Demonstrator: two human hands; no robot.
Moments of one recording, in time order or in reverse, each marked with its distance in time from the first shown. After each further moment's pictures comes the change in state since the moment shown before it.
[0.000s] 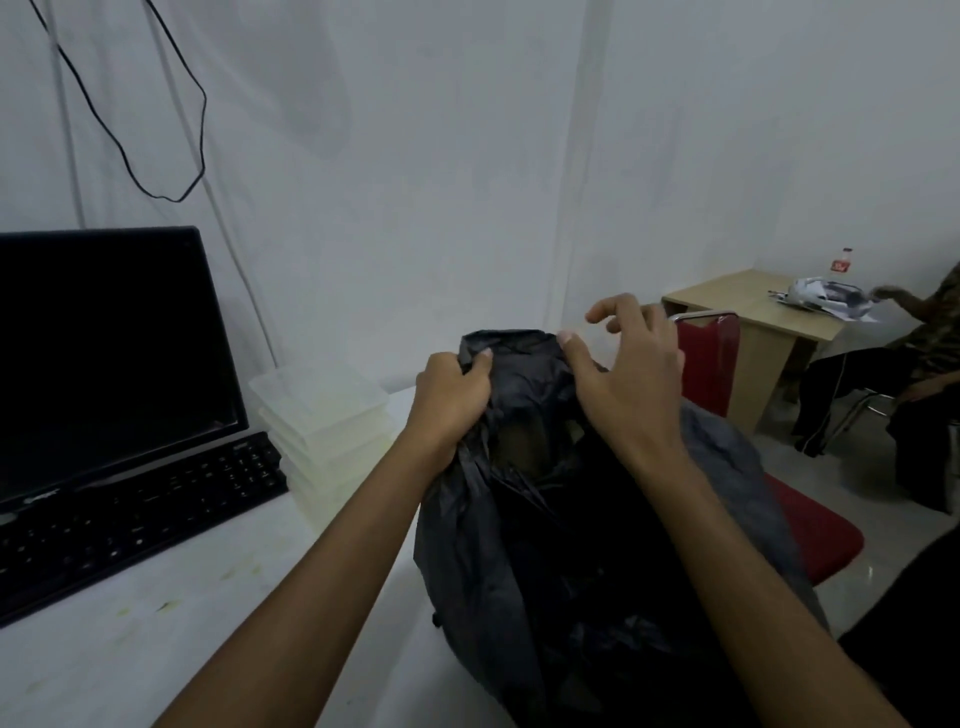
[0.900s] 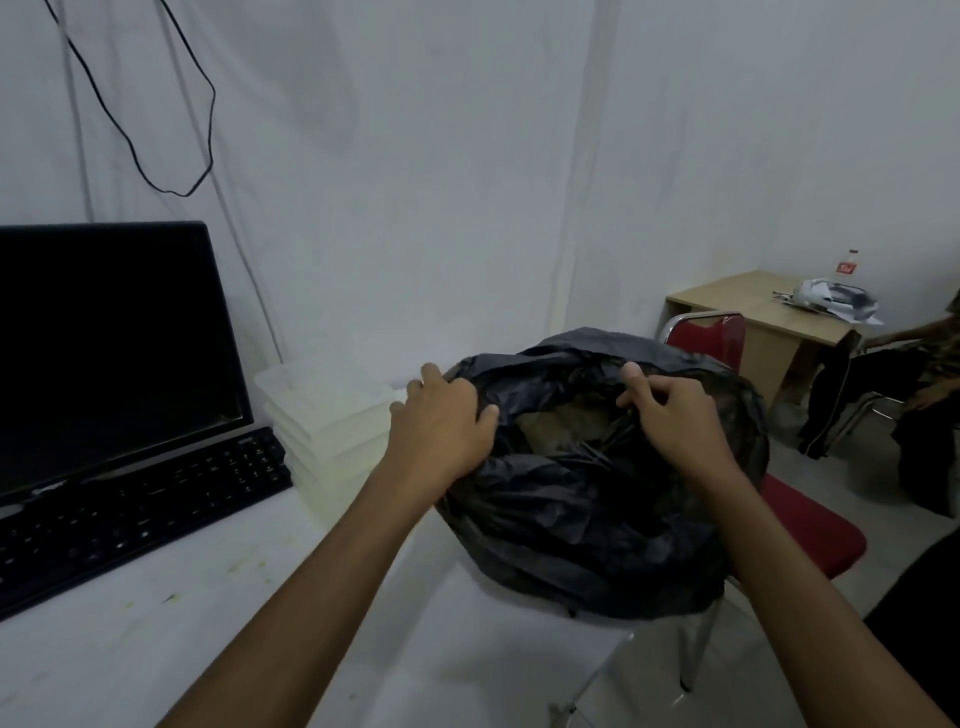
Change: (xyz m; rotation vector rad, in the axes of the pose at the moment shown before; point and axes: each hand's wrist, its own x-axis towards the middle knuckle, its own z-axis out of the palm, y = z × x) left_hand -0.019 -0.018 -0.013 0.925 -0.028 0.226; right_hand -0.006 0.078 -0.010 0.104 -0.297 0.325
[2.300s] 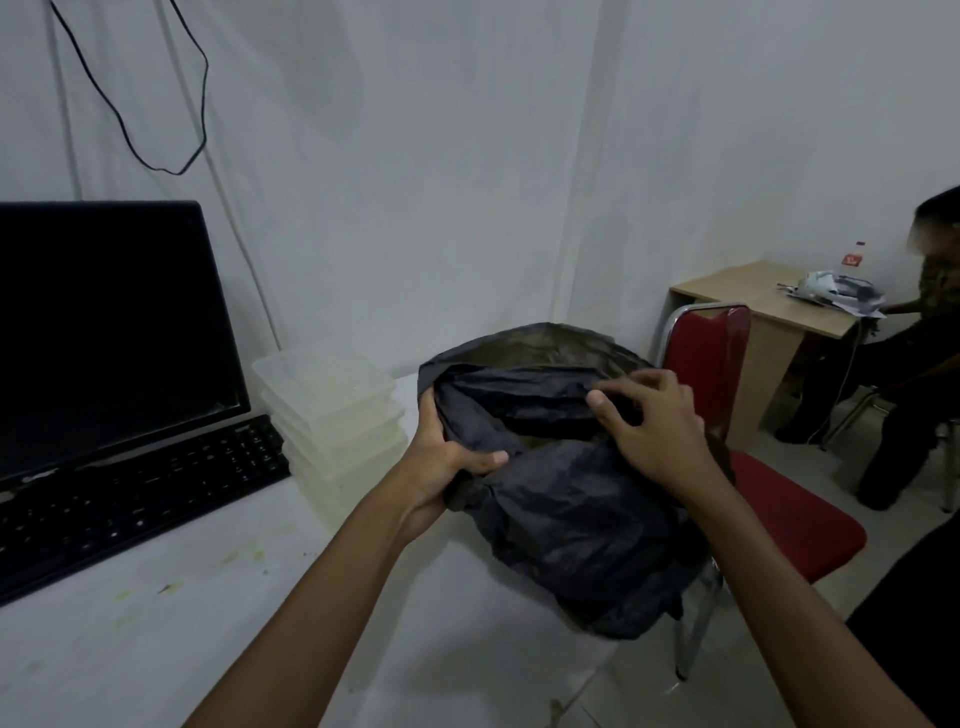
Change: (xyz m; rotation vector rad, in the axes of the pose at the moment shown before) left_hand -0.011 -0.034 0.058 -1.598 -0.267 -0.189; right_hand -0.013 0.002 0.017 -0.293 -0.167 -0.028
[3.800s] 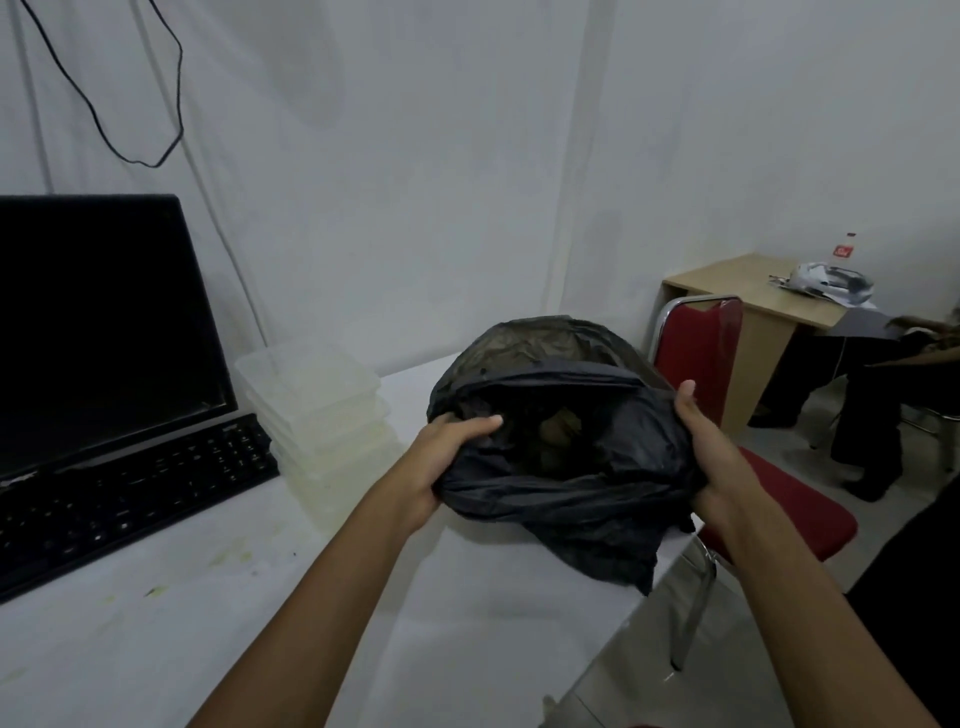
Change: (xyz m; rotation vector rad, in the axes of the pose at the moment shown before) left_hand 0.027 -0.013 -0.002 0.102 0.043 -0.235; right_hand 0.000 0.061 -0.002 1.161 -0.091 0.542
